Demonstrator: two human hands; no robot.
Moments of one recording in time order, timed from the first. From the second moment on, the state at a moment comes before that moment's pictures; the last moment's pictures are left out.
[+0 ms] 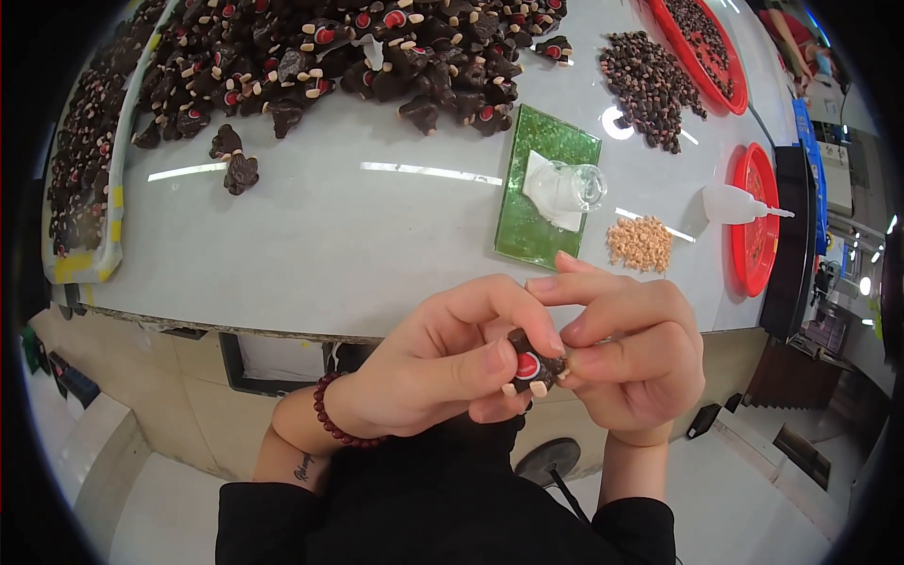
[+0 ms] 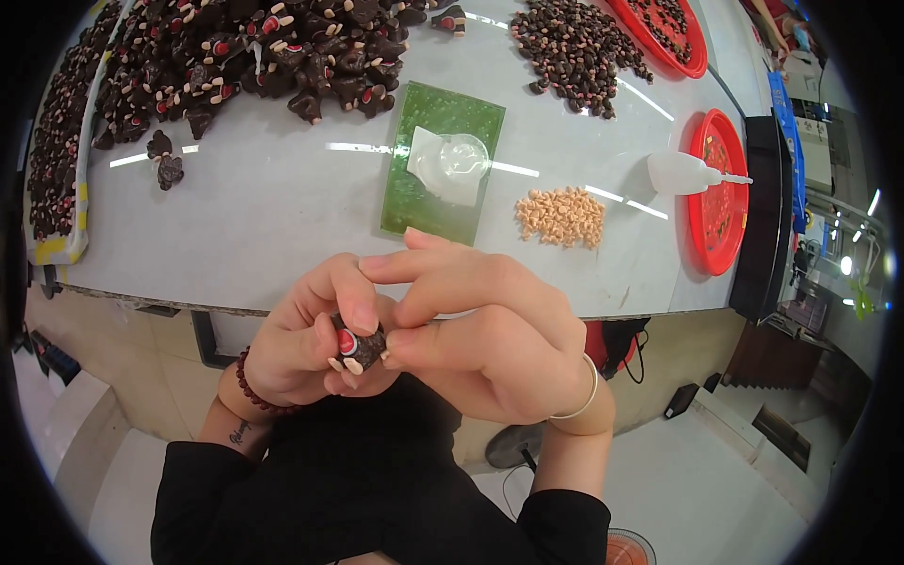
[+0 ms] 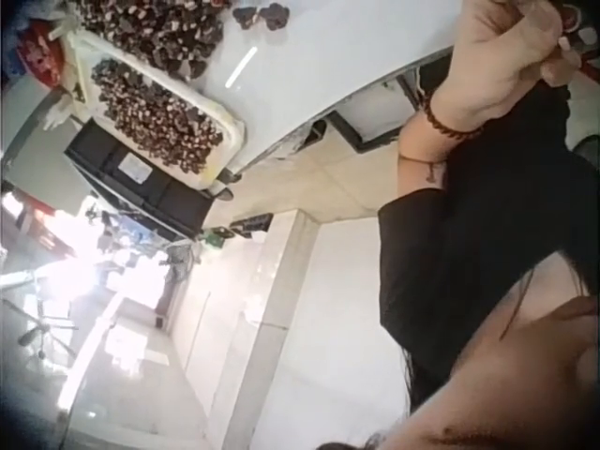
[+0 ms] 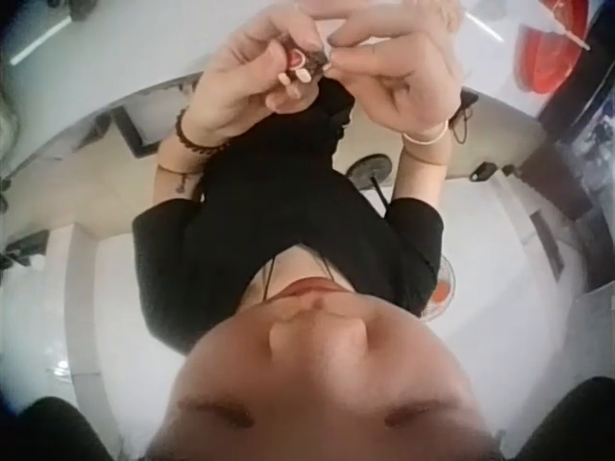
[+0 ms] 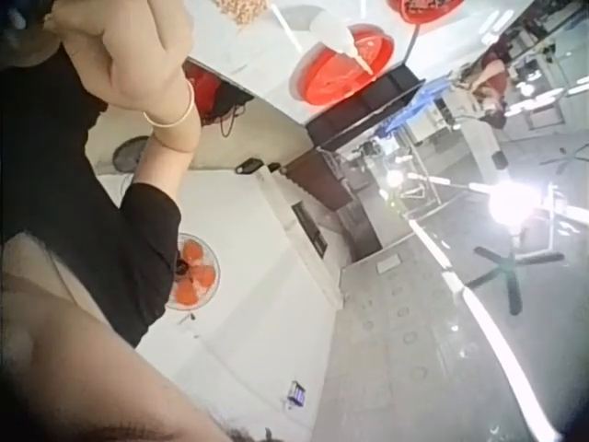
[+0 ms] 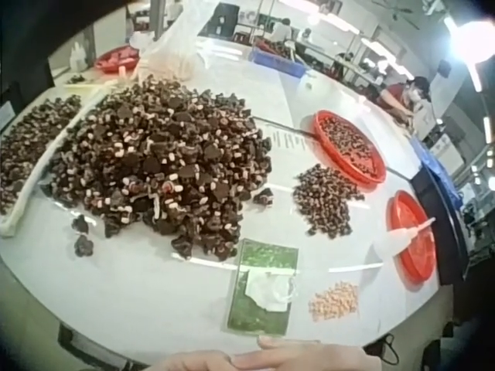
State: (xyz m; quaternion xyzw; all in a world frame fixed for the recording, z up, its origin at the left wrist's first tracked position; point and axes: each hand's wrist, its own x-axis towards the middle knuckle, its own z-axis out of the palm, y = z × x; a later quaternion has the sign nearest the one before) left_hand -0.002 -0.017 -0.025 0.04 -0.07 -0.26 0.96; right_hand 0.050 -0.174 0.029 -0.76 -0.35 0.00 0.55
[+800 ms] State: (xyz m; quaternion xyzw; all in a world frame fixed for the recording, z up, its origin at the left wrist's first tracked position) left_hand 0.000 -0.015 -0.020 -0.17 0.00 -0.34 0.92; right_hand 0.153 -0.252 0.007 -0.96 -0.21 -0.10 0.14
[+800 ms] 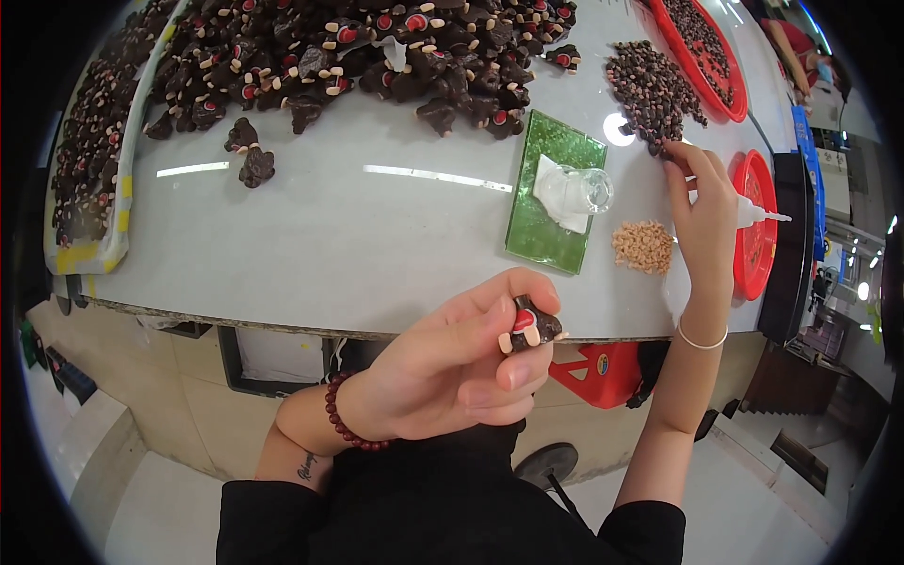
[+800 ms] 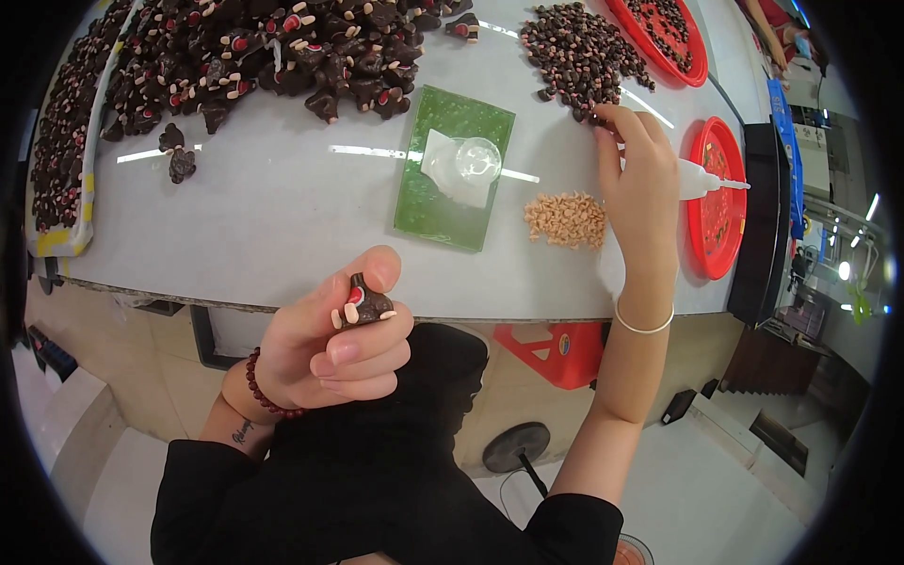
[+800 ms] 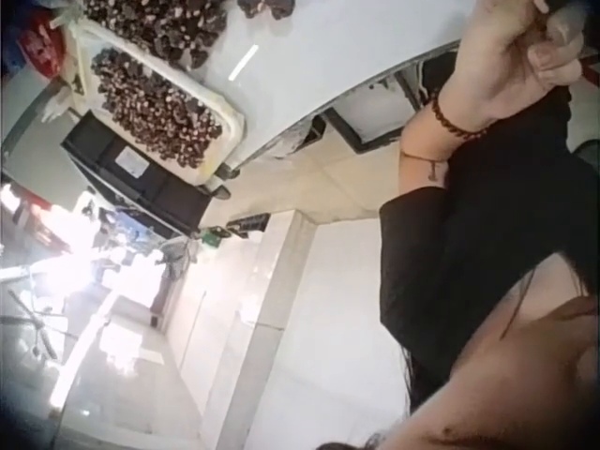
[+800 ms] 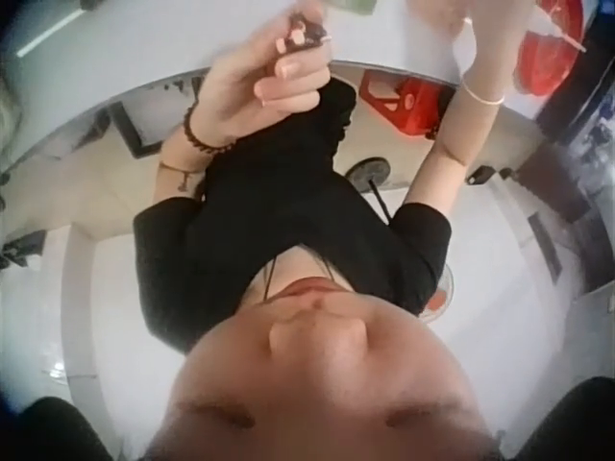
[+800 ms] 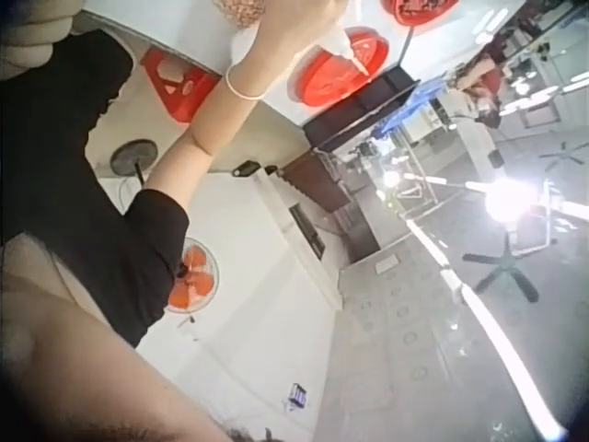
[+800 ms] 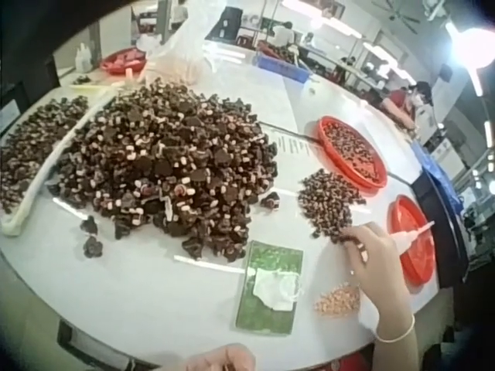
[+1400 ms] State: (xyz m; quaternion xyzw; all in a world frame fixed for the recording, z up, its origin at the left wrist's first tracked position) left_hand 0.001 -0.010 -0.016 0.08 -0.03 -0.29 0.95; right_hand 0.136 -0.261 0.009 -0.95 -0.19 -0.07 0.23
